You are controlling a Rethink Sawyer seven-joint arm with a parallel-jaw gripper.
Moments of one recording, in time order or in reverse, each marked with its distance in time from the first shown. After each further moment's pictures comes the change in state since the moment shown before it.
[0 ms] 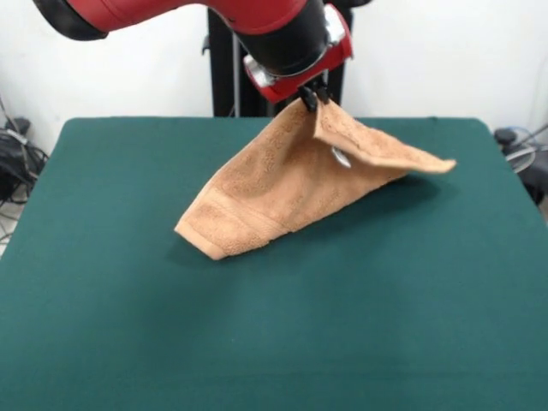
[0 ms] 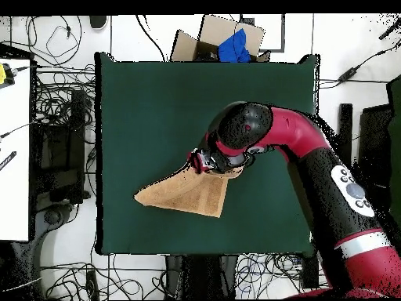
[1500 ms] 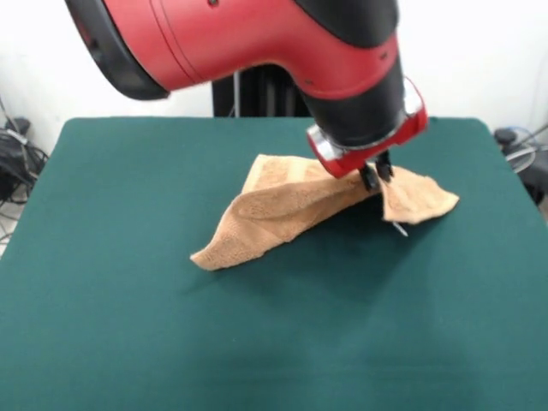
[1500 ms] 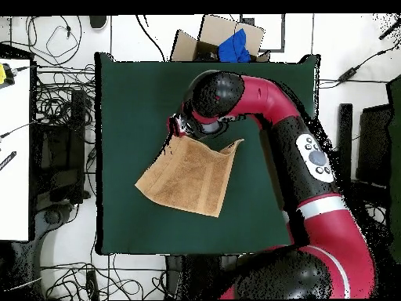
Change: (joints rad) arm 0.167 0.119 -0.029 -0.267 -0.009 -0.074 0.000
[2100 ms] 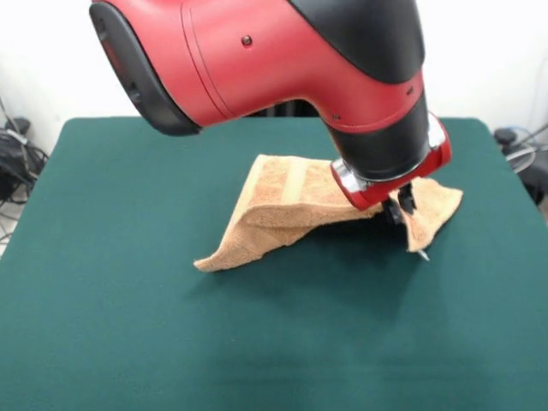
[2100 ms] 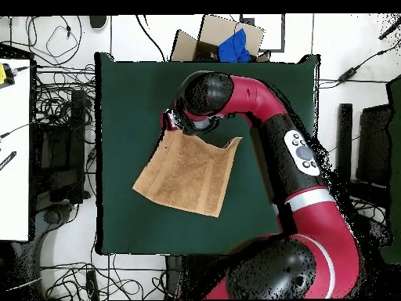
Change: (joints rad) arm 0.029 0.050 0.000 -0.032 -0.008 -0.087 0.000
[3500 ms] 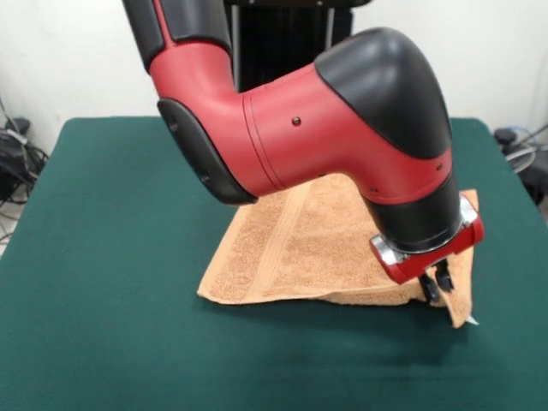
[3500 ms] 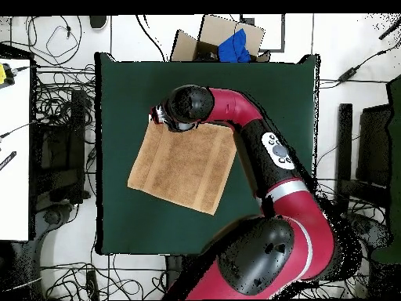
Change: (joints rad) arm 0.038 0.129 0.000 -0.019 -0.042 -0.316 0.000
